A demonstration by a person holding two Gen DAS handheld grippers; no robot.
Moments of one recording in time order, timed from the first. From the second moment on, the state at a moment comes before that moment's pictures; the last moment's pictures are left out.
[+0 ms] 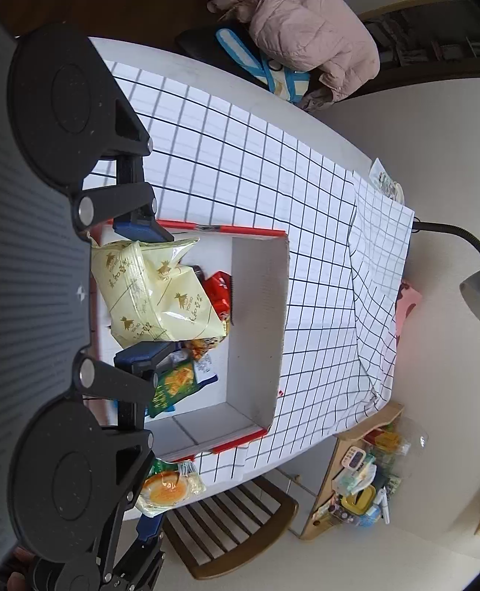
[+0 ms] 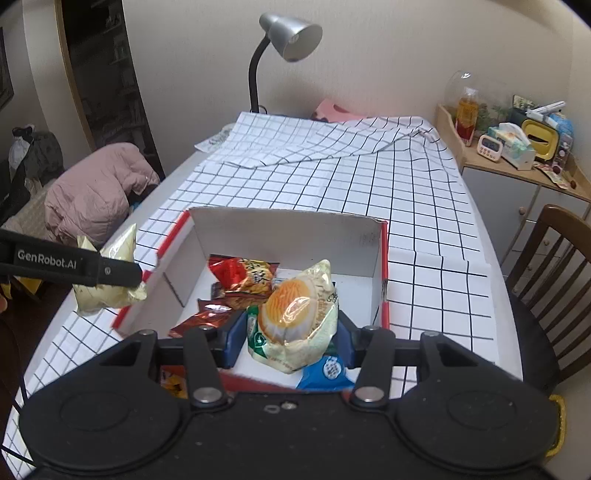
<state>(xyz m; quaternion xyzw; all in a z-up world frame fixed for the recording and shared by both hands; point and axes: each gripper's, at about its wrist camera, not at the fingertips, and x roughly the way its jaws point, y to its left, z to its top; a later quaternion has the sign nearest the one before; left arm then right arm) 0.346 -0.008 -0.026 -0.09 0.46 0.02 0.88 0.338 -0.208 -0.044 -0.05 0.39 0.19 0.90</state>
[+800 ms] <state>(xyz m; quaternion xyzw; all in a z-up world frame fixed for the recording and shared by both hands) 0.424 -0.036 -0.101 -0.04 0.54 0.06 0.84 0.413 -0.181 -0.118 -0.13 0.47 0.22 0.85</state>
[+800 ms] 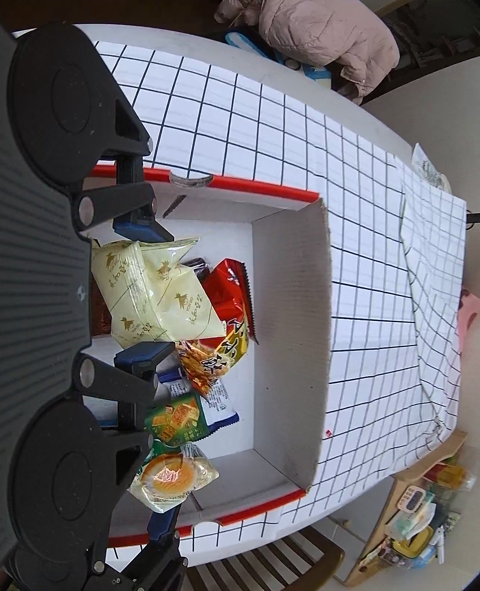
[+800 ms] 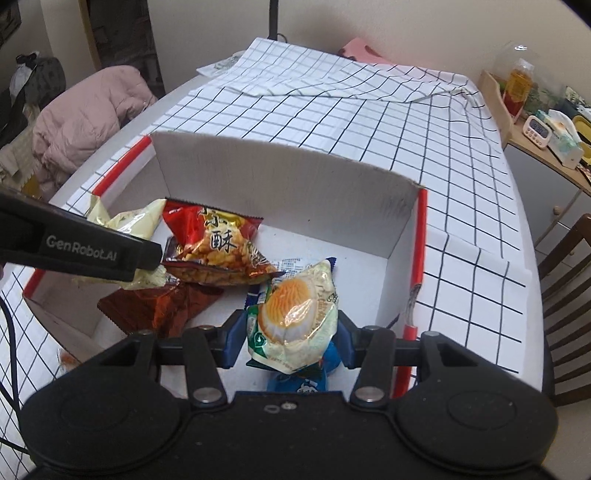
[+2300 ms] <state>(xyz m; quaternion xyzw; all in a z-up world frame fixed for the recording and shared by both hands) 0.343 -0.024 -0.049 -0.04 0.49 -0.01 0.87 0.341 -0.202 -0.060 -0.06 0.41 0.22 0.88</state>
